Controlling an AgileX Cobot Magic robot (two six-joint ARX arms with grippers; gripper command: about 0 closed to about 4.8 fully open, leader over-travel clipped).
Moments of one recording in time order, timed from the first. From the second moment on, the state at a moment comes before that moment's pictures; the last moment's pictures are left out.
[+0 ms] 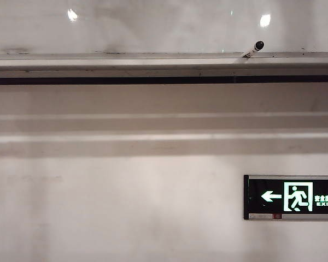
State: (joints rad) left arm -0.18 0.96 1.59 -0.49 0.14 0.05; right arm 0.09 1.16 1.80 -0.27 -0.11 -0.10
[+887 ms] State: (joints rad) left arm -0.18 0.96 1.59 -0.49 0.24 0.05; right arm 0.04 1.59 2.10 0.17 -0.07 -0.33
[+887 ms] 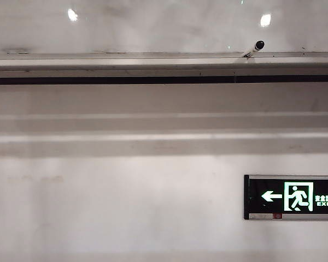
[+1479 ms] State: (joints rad) left arm -0.18 0.96 1.59 -0.51 0.25 0.05; right arm -0.03 1.77 2.33 0.05 -0.12 -0.33
